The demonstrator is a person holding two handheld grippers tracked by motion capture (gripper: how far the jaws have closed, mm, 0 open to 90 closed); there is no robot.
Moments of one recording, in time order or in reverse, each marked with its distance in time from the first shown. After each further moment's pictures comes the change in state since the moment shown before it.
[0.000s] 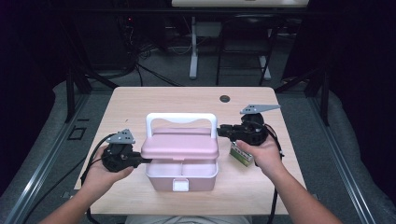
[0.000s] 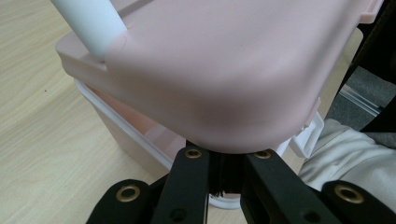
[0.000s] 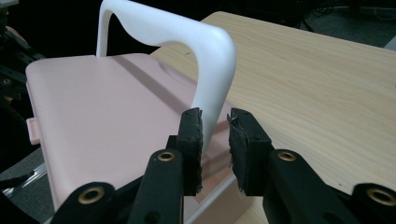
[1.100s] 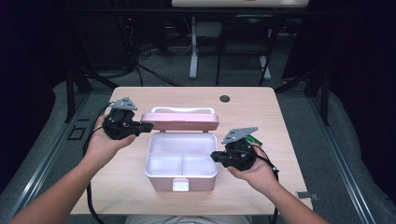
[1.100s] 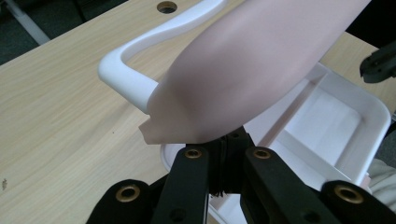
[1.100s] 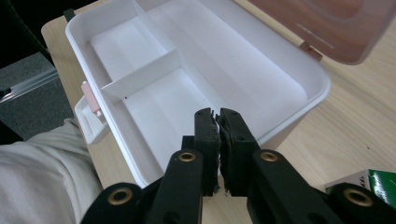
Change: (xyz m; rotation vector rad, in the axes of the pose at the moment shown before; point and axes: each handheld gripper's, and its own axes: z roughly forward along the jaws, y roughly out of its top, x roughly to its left) left arm 0.031 0.070 -0.010 -0.008 0.127 0.005; right arm 0.045 -0.039 0.018 0.226 -0.013 -0.202
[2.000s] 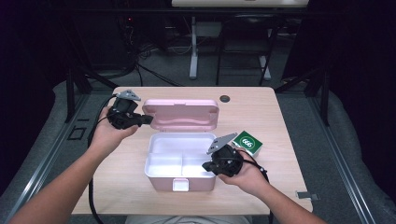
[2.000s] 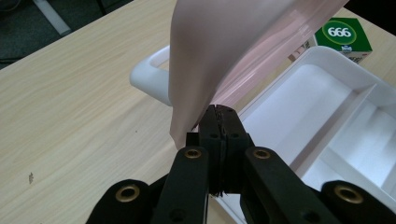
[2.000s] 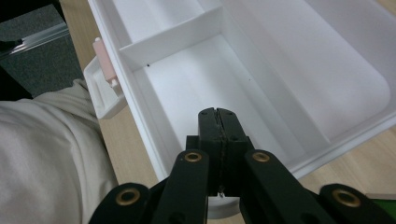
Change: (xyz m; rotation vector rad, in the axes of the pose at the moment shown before) left arm 0.021 0.013 0.016 0.047 0.060 -0.030; right arm 0.016 -0.002 0.033 0.136 0.072 -0.099
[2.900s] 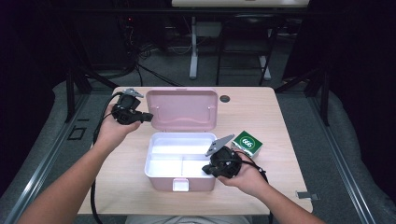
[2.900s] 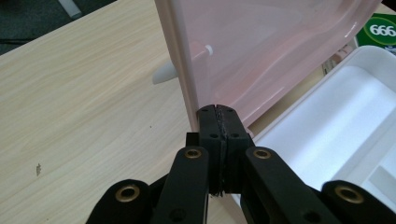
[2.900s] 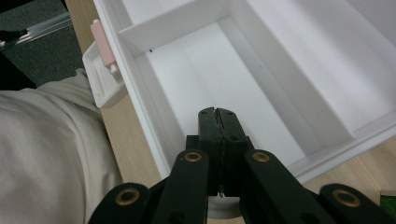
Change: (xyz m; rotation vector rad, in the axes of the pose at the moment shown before) left arm 0.020 0.002 0.025 0.039 0.045 -0.056; right arm 0.000 -0.003 0.008 0.041 0.025 0.000
